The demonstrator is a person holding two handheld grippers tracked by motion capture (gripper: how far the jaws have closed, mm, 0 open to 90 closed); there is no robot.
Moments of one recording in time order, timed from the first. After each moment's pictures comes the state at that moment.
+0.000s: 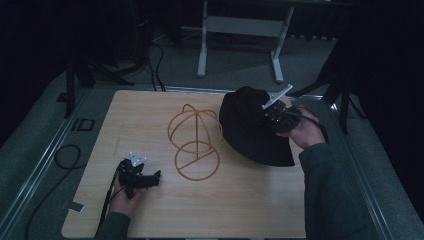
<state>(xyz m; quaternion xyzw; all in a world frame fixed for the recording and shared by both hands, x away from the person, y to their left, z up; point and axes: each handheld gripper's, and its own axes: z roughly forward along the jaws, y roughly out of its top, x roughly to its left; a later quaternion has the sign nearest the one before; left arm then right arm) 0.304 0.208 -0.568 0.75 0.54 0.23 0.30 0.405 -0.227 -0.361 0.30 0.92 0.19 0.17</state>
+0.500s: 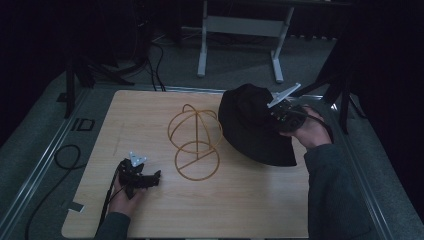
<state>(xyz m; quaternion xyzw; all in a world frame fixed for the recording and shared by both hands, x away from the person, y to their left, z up) 0.304 0.207 -0.568 0.75 0.54 0.23 0.30 0.398 -0.237 -0.350 0.29 0.92 0.22 0.16</state>
